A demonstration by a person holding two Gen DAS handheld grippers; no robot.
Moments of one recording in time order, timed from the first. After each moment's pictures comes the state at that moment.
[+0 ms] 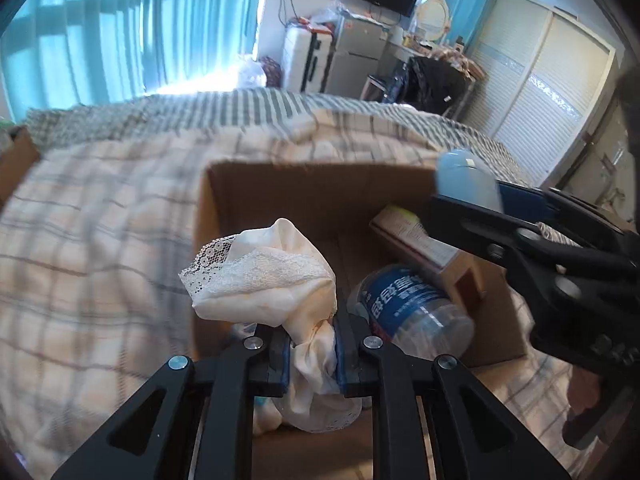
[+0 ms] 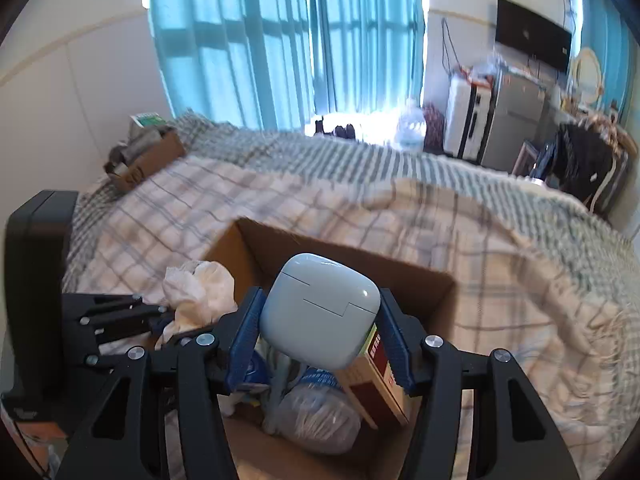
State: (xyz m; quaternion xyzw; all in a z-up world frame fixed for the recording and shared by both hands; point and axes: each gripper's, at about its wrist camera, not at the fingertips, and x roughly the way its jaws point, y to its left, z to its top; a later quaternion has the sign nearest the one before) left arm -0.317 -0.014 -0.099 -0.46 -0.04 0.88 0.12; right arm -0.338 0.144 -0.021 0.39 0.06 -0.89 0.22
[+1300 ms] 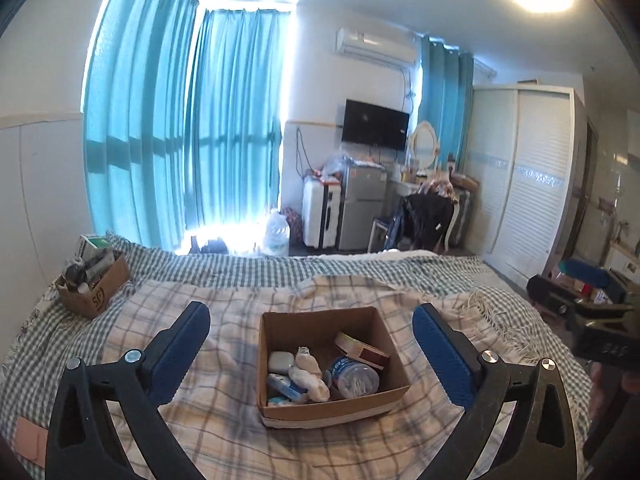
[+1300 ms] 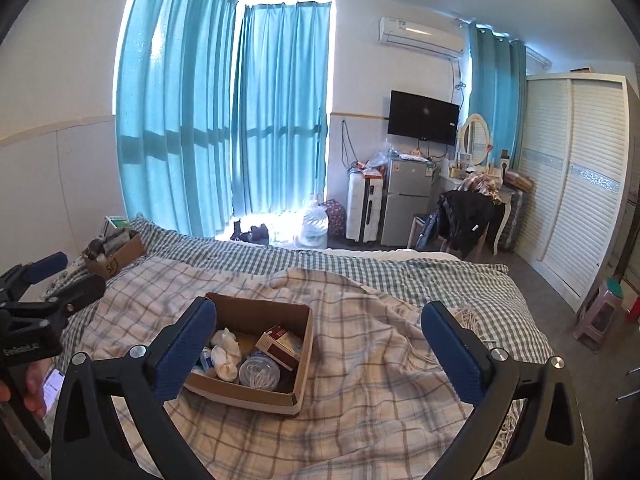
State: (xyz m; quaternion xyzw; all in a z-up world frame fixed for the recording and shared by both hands) left arm -0.113 -0.016 0.095 -0.19 -0.02 0.98 0.06; right arm -0.115 0.239 0.140 0.20 0.04 -0.98 0.06
